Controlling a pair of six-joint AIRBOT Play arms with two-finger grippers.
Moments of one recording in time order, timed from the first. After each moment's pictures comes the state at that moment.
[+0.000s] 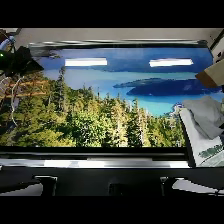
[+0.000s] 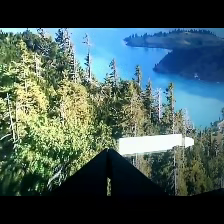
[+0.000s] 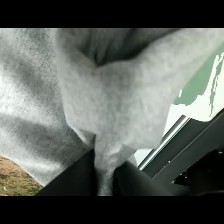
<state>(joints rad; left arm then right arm) 0.06 -1.43 1.96 1.07 -1.54 -1.75 -0.82 -1.47 1.50 1.81 -1.85 -1.07</state>
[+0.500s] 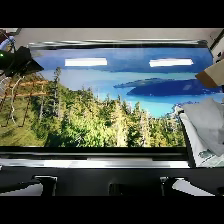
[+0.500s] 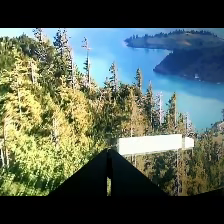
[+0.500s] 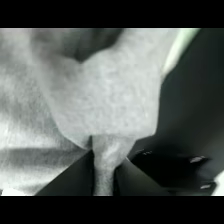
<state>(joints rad) 0.06 -1.43 1.96 1.07 -1.54 -1.75 -0.82 -1.37 1.34 1.50 -1.84 -1.18</state>
